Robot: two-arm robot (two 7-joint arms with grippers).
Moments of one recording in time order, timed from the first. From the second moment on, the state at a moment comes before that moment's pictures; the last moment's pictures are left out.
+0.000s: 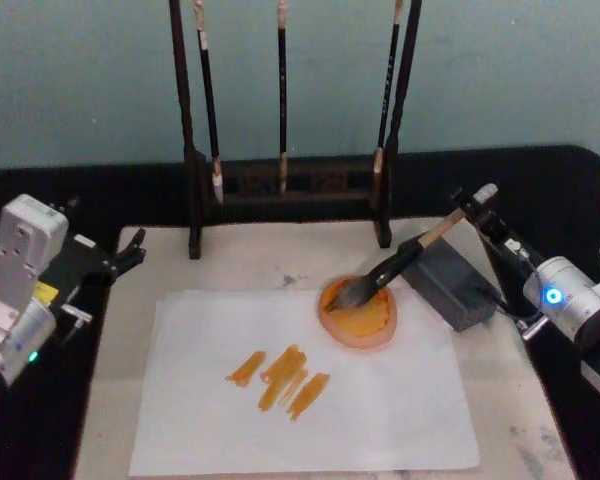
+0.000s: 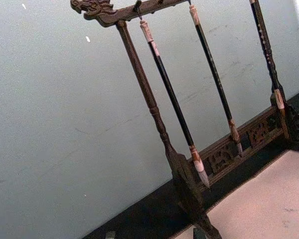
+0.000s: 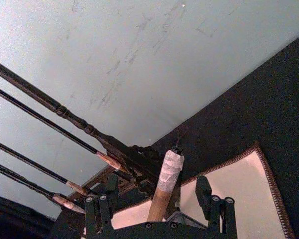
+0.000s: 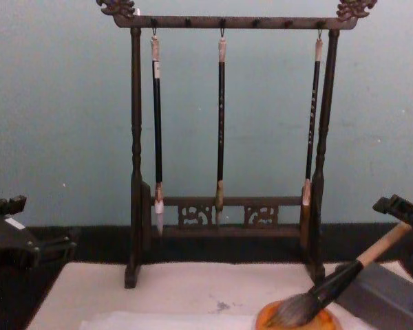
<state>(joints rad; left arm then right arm) -0.20 0.60 0.45 -1.41 -0.25 -0.12 0.03 0.37 0.34 -0.28 -1.06 1.22 0.16 0.33</state>
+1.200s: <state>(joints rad) -0.20 0.60 0.45 -1.41 -0.25 -0.12 0.03 0.36 0.35 -0.29 -1.07 1.22 0.16 0.33</state>
